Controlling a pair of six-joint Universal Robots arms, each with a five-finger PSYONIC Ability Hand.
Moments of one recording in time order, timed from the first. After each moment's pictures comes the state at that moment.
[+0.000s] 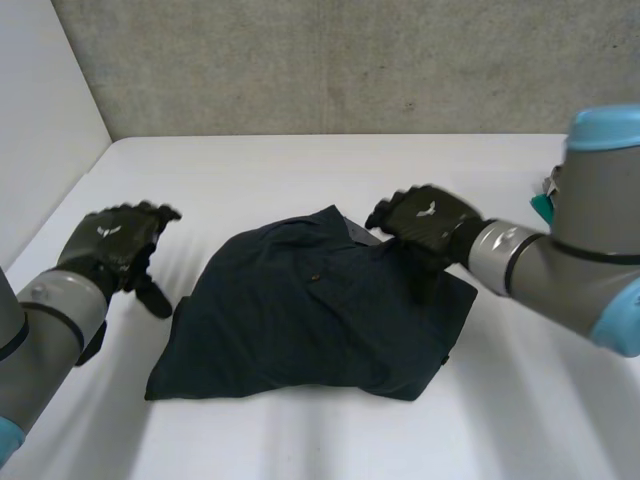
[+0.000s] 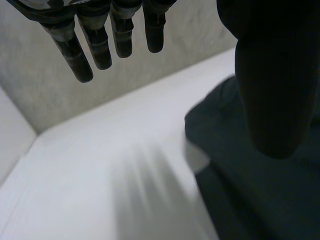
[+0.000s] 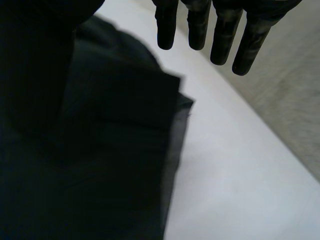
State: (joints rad) left arm 4.43 -1.65 -1.82 3.18 -1.59 3.28; right arm 1.98 -1.05 1.25 0.25 1.17 2.55; left_hand 0.21 0.22 0.23 0.22 0.05; right_hand 0.21 0.23 0.23 0.24 0.07
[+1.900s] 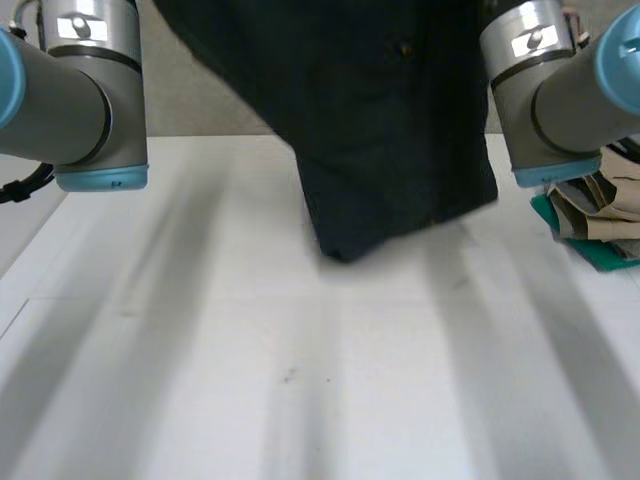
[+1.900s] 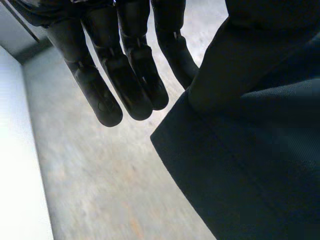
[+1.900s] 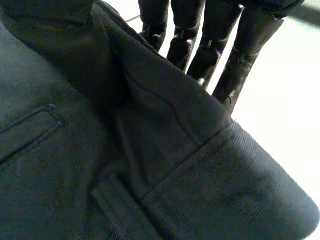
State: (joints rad) left arm 4.28 -1.99 -1.06 3.91 -1.65 3.47; right arm 2.00 -0.95 0.80 -0.61 1.38 2.85; left_hand 1.11 1.20 1.19 1.20 0.99; right_hand 0.99 1.17 1.18 1.19 0.99
